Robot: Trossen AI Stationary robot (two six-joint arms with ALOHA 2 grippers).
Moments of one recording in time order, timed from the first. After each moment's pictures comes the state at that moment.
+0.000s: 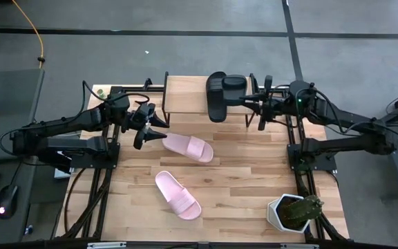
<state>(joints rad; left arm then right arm) 0.46 0.83 0.67 -0.13 0.51 -0.21 -0.31 0.91 0.97 -0.20 -0.07 -0.89</state>
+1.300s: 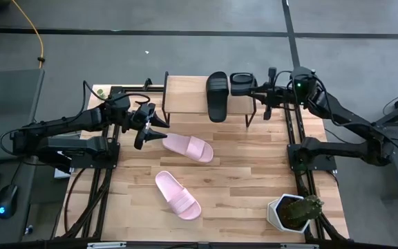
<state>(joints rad) 0.46 0.83 0.67 -0.14 0.50 -0.19 -0.63 0.91 0.97 -0.30 -0.35 -0.84</state>
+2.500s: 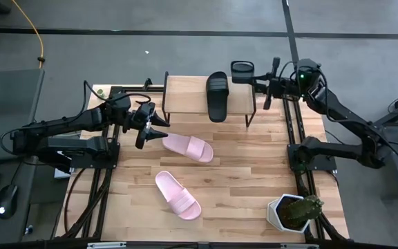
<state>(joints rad) 0.46 0.84 0.67 -0.14 0.47 -0.18 -0.79 0.95 0.97 -0.15 -0.48 -0.85</state>
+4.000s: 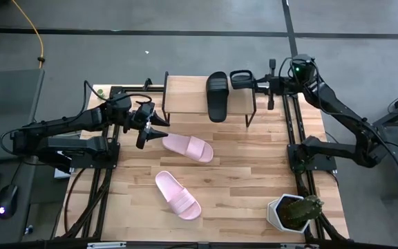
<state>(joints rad) 0.46 0.84 0.67 -0.16 0.45 -0.17 -0.92 1.02 0.97 -0.25 -0.73 -0.85</state>
